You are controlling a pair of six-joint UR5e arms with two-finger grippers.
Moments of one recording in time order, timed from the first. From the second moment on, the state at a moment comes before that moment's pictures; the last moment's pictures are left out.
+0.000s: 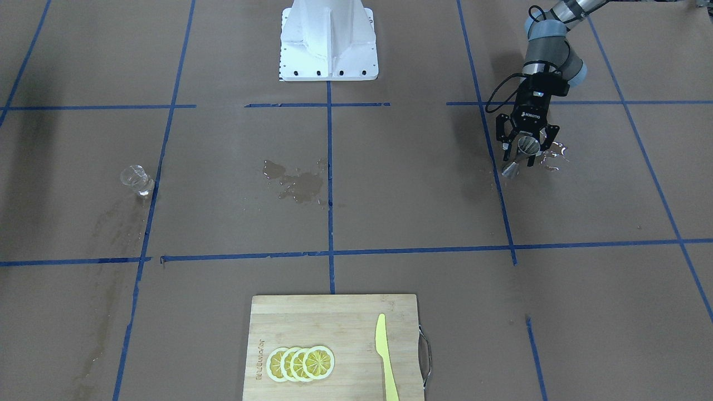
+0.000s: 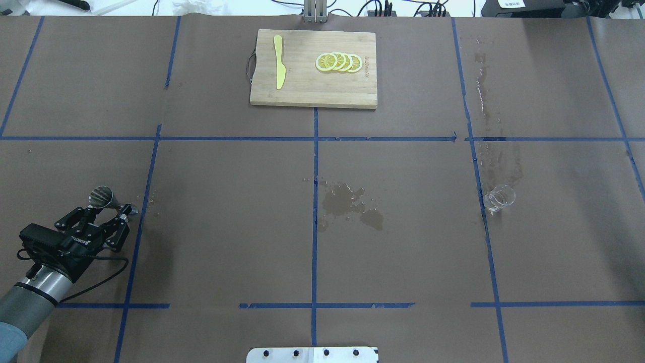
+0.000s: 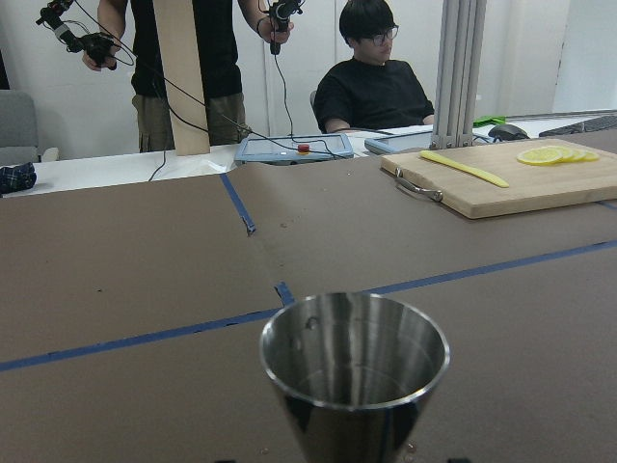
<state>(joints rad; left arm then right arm) -0.15 -1.48 -1.47 -3.22 -0.62 -0.81 1.50 -1.68 1.81 -1.41 2.30 0.04</state>
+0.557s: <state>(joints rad) -0.15 -1.48 -1.47 -3.22 -0.62 -0.81 1.50 -1.68 1.81 -1.41 2.30 0.04</state>
